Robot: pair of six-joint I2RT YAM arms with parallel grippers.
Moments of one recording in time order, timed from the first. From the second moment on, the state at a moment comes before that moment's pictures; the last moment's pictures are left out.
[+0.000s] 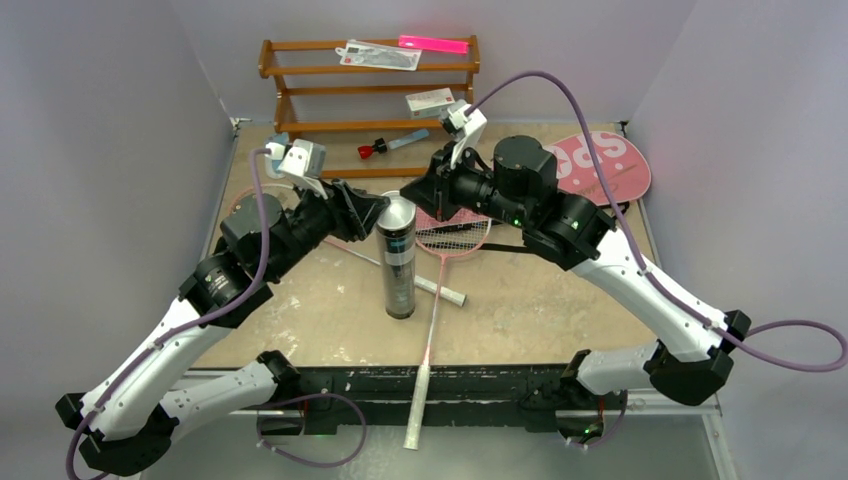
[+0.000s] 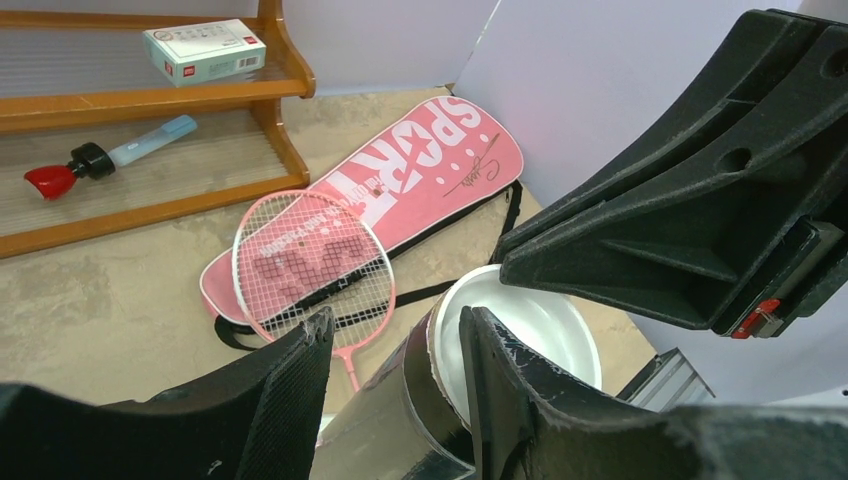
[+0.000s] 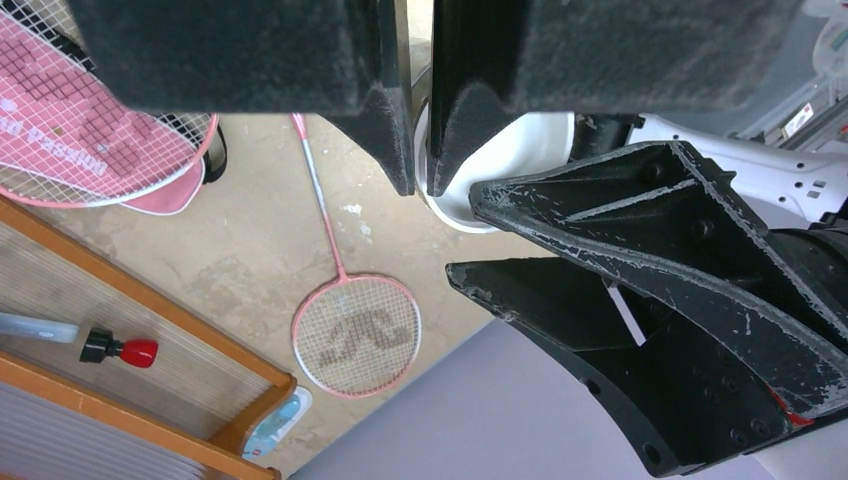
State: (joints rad) left arm -0.77 0.87 1.19 -0.37 -0.12 -0.41; right arm 0.90 1.32 1.60 -0.47 -0.12 0.29
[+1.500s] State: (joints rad) left arm -0.77 0.91 1.23 -0.41 -0.11 -0.39; right arm 0.99 1.35 1.66 -0.58 0.03 0.27
